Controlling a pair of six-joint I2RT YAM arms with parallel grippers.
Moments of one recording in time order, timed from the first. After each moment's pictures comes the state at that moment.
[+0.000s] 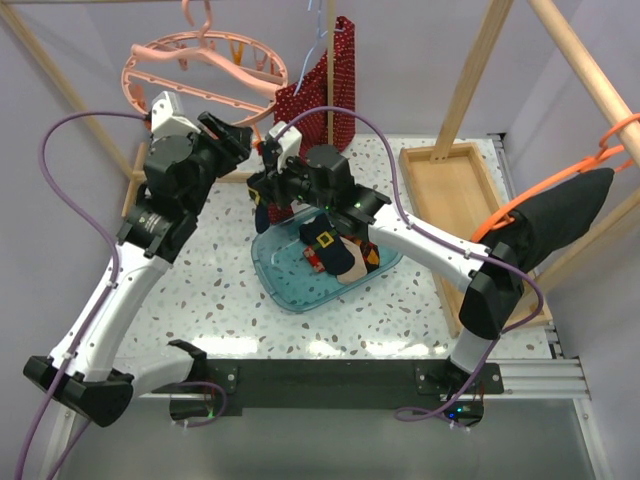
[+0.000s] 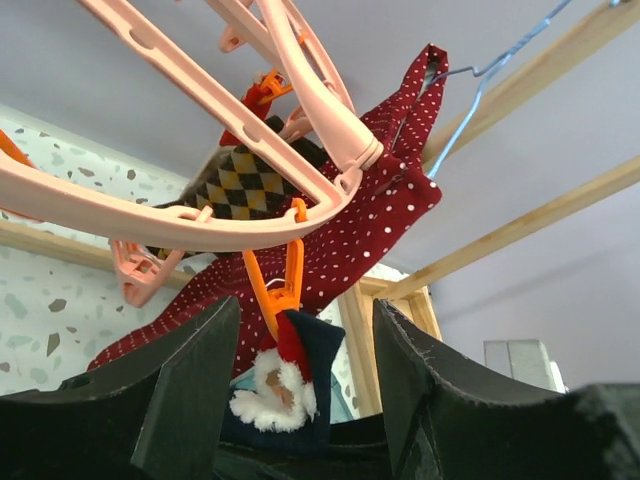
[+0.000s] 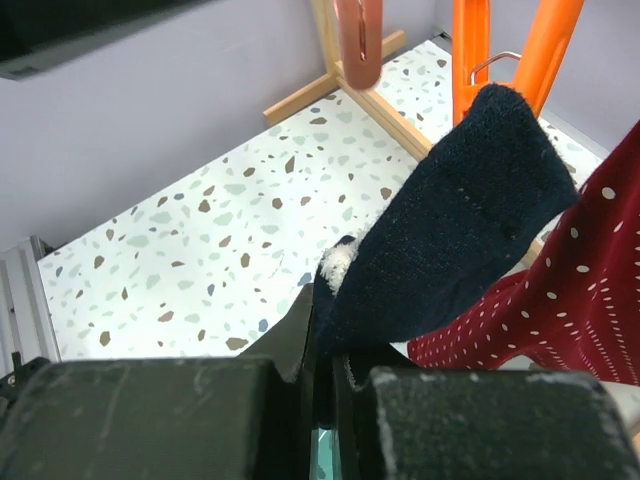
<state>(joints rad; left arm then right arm) -0.42 1.13 1.36 -0.30 -0.28 -0.70 0.88 1.75 1.59 0.00 -0.13 0.12</state>
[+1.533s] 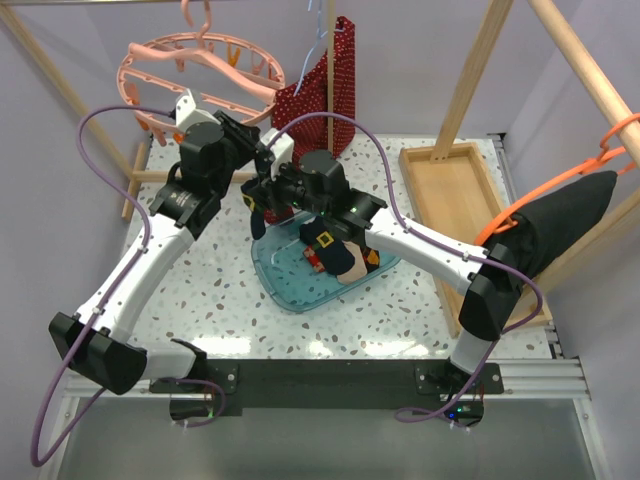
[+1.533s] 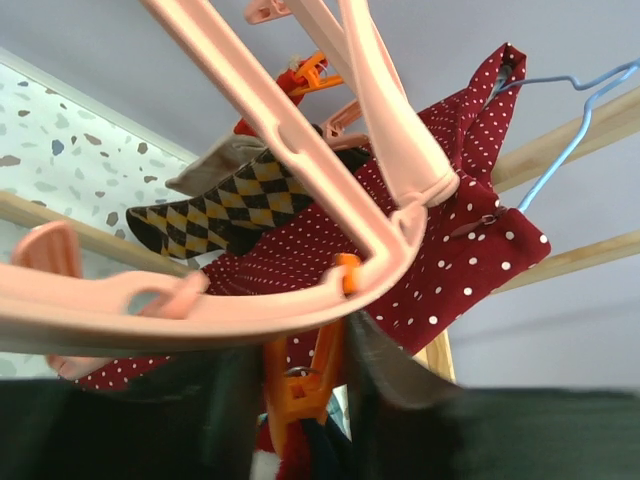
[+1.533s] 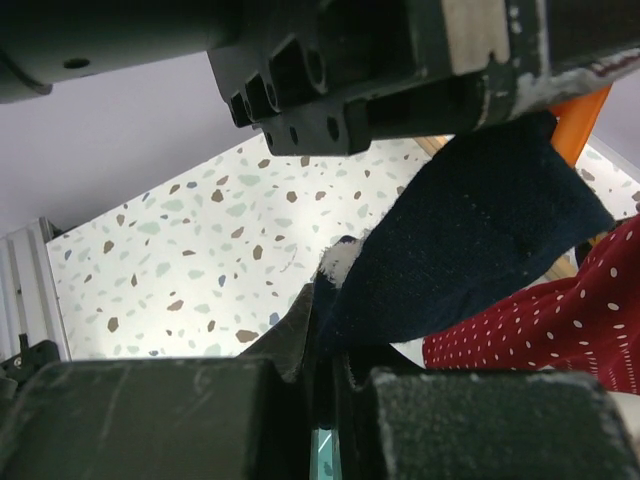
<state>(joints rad) -0.42 1.31 1.38 -0.24 -0.36 -0.82 0.92 1.75 1.59 -0.01 -0.13 0.09</state>
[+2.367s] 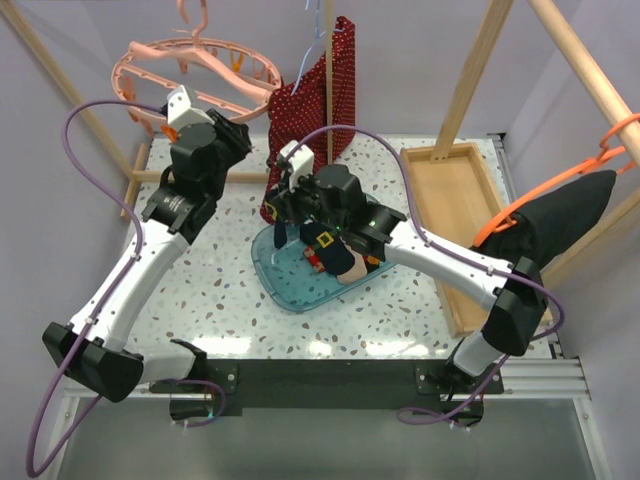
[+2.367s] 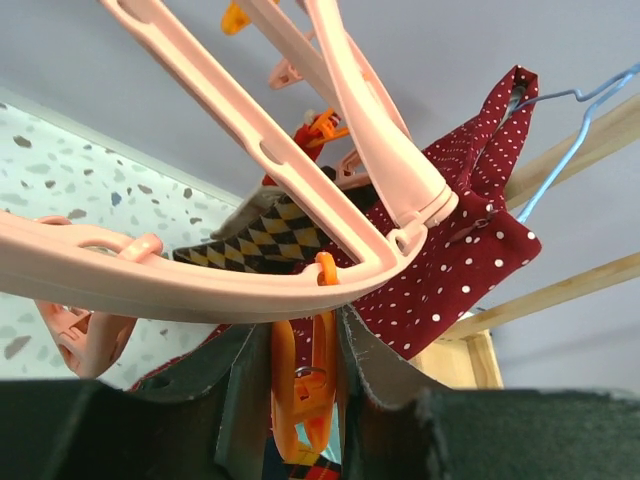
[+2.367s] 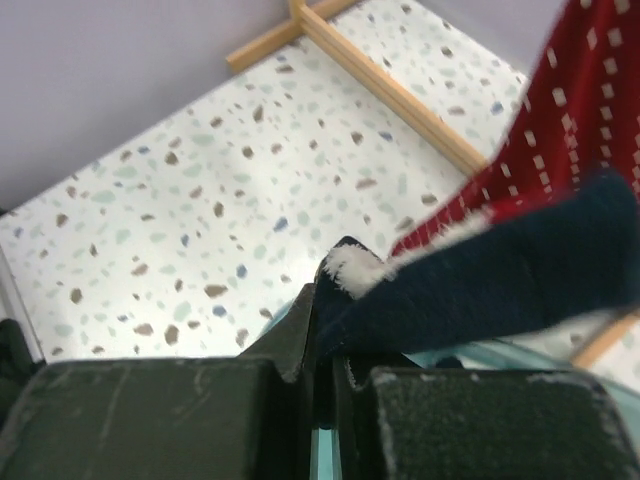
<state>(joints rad) -0.42 1.28 1.38 -0.23 -0.43 -0.69 0.92 1.62 1.46 -0.04 -0.01 0.09</state>
